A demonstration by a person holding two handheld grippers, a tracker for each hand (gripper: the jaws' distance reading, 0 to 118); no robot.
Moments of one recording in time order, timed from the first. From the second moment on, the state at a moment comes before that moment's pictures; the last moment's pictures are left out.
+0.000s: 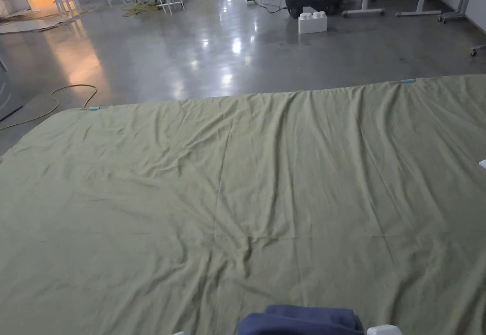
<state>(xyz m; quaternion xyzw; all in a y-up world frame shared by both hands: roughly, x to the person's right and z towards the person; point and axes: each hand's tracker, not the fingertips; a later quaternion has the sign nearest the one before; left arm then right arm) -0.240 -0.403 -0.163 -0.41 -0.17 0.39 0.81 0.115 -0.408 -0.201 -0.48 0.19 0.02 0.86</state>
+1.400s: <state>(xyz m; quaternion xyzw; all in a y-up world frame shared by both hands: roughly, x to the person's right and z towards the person) -0.494 -0.200 -0.142 -0.25 0.07 0.19 0.95 0.209 -0.305 -0.160 -0.32 0.12 -0.17 0.92</state>
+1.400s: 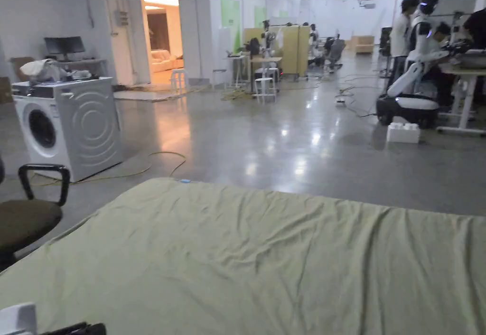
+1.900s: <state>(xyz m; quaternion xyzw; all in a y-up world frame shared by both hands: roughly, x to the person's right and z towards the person) -0.182 -0.112 -0.053 0.01 0.07 -0.07 0.99 0.225 -0.182 -0.112 -0.09 0.11 -0.05 0.99</state>
